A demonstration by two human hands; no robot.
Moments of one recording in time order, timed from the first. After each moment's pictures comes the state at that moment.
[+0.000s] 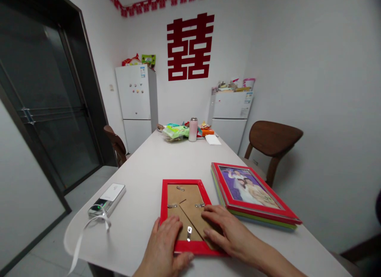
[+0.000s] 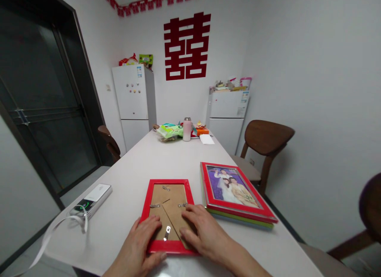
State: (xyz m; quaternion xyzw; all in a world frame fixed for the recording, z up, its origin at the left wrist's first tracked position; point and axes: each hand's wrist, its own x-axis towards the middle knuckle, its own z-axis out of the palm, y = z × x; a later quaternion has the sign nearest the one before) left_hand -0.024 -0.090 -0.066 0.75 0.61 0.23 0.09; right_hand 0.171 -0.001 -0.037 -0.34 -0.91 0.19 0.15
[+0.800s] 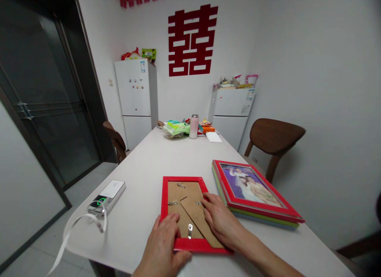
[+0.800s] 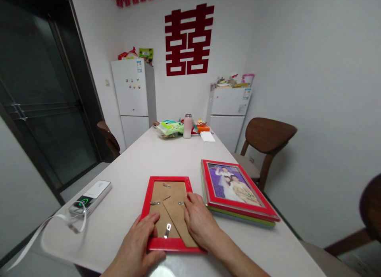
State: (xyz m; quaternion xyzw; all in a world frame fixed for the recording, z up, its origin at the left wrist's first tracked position) left_hand -0.023 -0.091 -0.071 0.72 0.64 0.25 0.13; right_hand 0.146 0.023 -0.072 -0.41 -0.89 0.08 0.19
